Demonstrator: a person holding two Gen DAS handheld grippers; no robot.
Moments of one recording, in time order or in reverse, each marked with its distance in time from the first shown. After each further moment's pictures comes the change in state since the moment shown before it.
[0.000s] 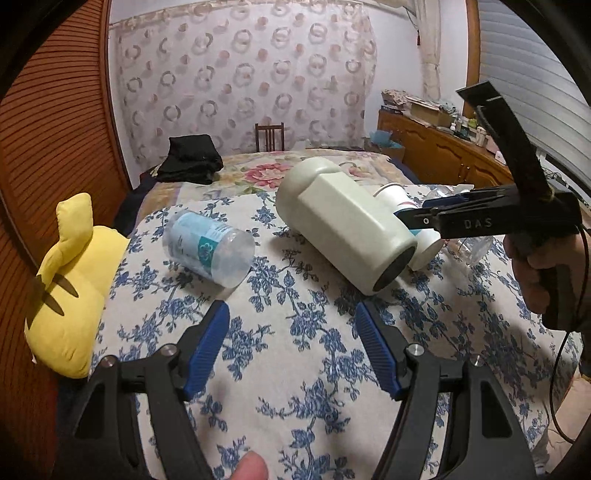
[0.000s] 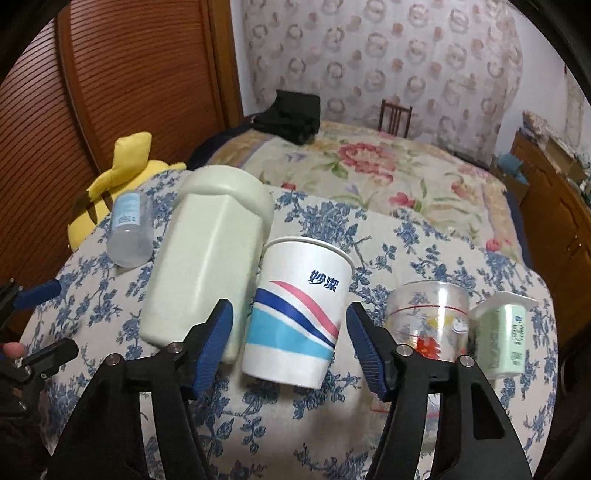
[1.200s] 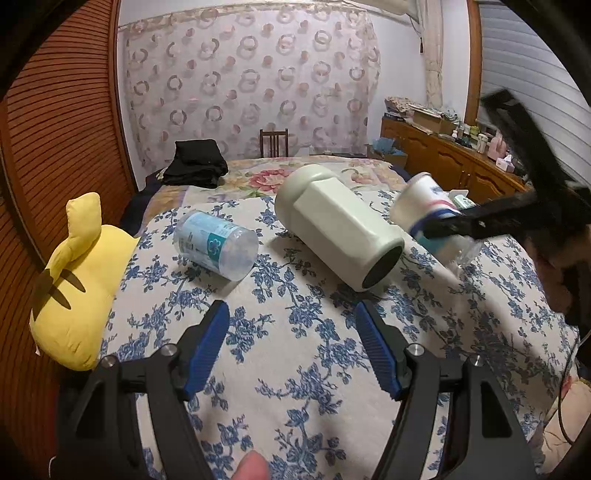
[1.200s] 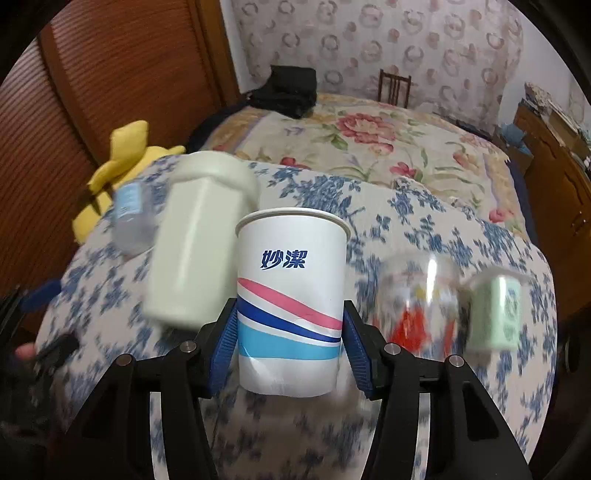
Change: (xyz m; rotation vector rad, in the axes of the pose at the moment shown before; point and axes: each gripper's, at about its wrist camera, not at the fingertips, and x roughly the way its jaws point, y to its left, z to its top) left arm -0.025 -0.005 -0.011 -0.013 -0.028 0.015; right arm -0.032 -0.004 -0.014 0.035 0.076 0.036
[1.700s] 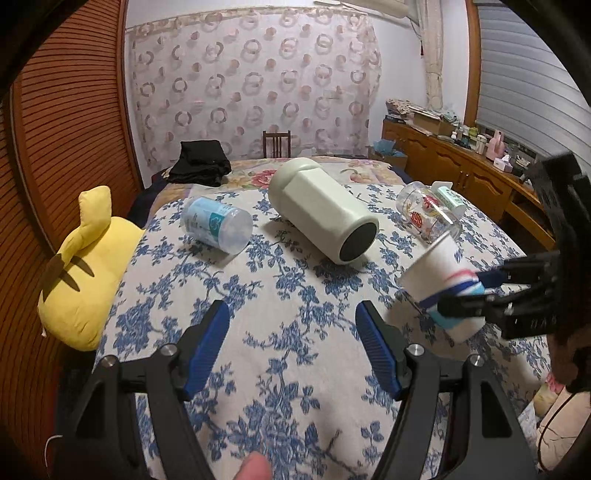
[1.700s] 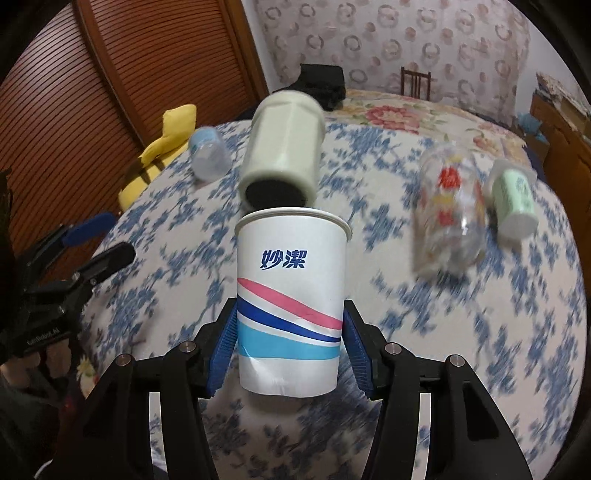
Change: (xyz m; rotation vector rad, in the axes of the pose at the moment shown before) left arm -0.037 -0.016 -0.028 -0.014 -0.009 0.018; right arm -0.029 0.044 -0.094 0.010 -0.004 0.115
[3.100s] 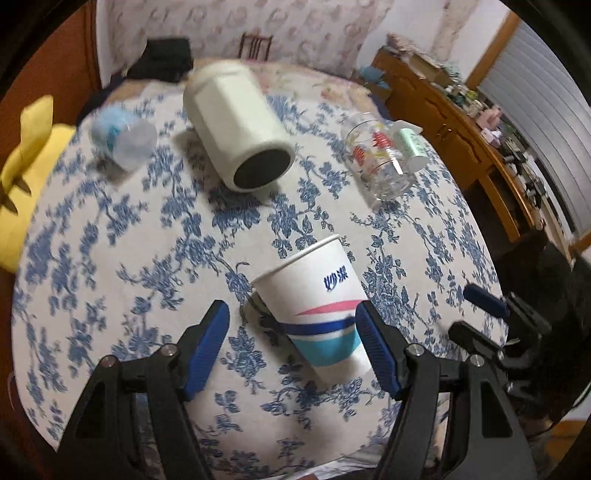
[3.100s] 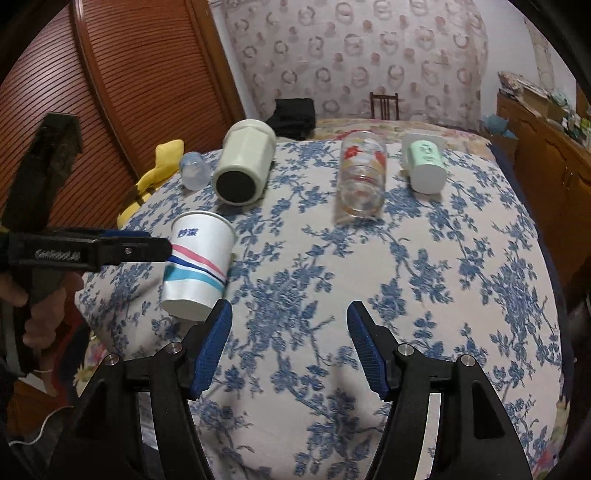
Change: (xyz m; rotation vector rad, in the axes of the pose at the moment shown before) left arm 0.045 -0.066 0.024 -0.180 0.432 -0.187; right arm -0.077 -0.048 -0.082 0.076 -0.173 -0.042
